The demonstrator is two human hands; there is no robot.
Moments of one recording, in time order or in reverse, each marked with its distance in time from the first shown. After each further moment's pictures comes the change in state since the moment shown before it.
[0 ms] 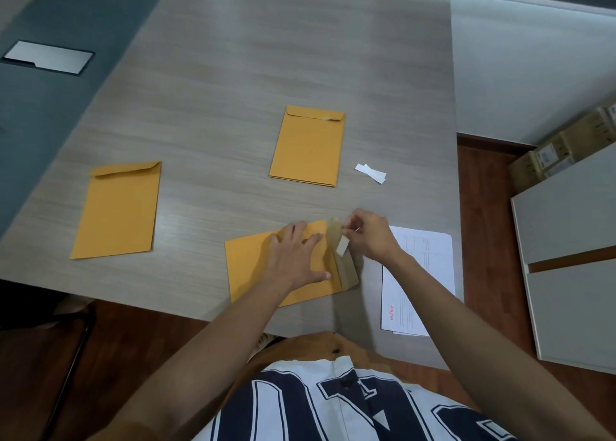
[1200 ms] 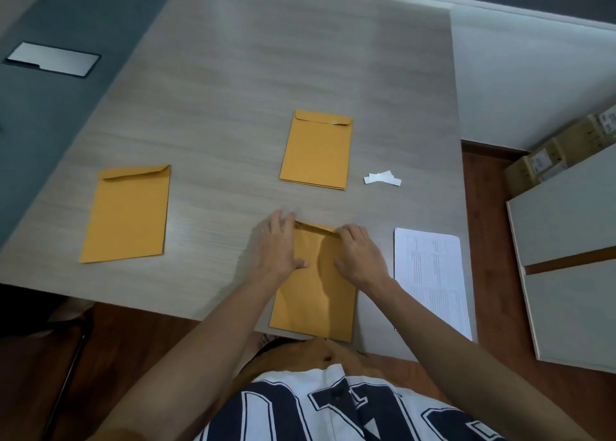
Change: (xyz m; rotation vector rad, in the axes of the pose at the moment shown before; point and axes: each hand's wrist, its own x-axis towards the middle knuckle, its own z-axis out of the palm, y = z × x) left_hand -0.004 -0.046 -0.017 -0.333 0.055 -0.213; right_hand -0.030 -0.010 0.056 -0.530 0.020 -0.216
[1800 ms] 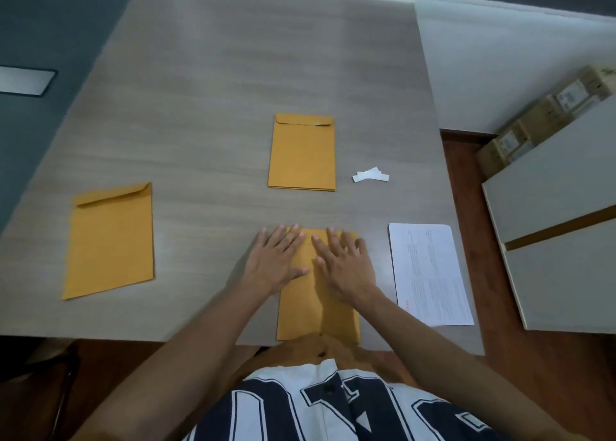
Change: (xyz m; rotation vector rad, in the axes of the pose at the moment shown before) left_hand 0.015 -0.035 0.006 0.502 -0.197 0.441; right_hand -0.006 -0.025 0.026 -0.358 -0.186 0.057
